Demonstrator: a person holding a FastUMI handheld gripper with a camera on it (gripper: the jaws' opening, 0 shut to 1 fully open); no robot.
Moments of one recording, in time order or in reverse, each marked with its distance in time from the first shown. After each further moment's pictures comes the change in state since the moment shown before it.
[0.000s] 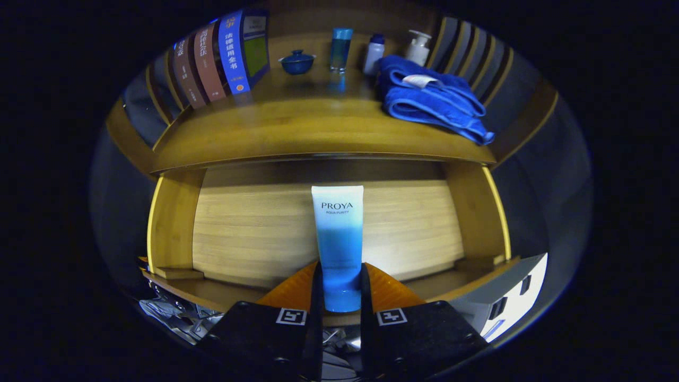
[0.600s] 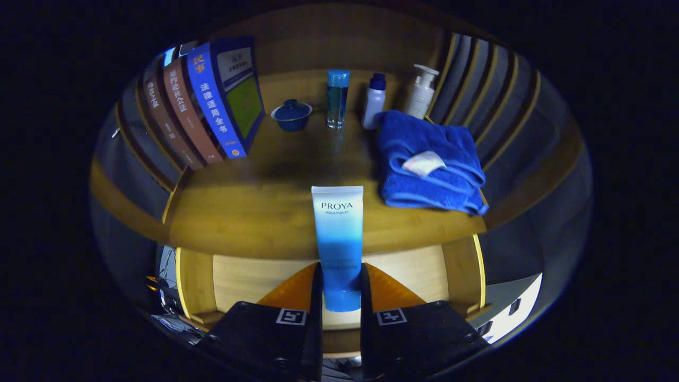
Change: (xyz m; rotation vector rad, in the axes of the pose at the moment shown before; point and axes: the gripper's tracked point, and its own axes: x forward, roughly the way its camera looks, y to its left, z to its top) arm 0.018 0.009 0.141 0.012 -0.091 0.036
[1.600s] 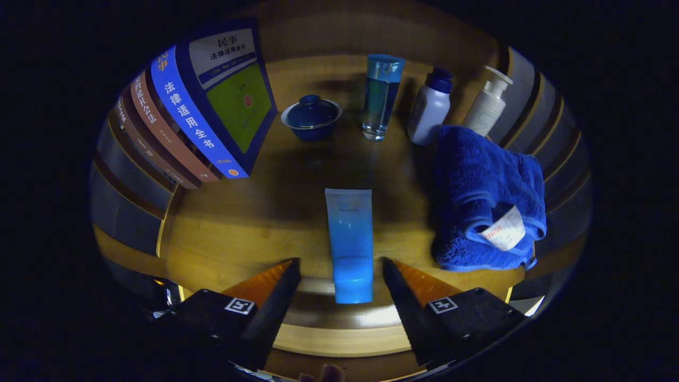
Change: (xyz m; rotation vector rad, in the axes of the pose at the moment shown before) arm 0.063 0.036 0.043 -0.032 0.028 0.098
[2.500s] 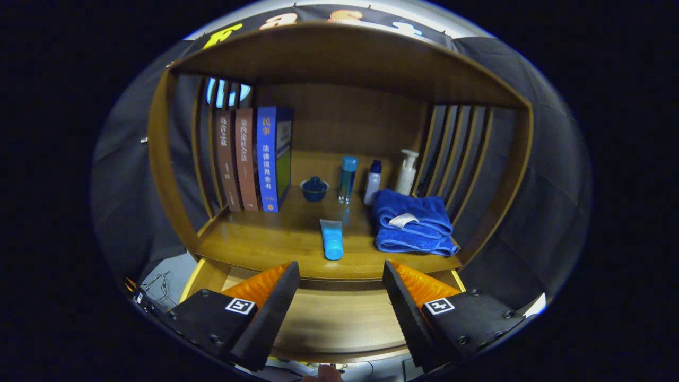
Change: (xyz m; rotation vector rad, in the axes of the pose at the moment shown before) arm -0.184 -0.011 -0.072 -0.041 -0.666 -0.119
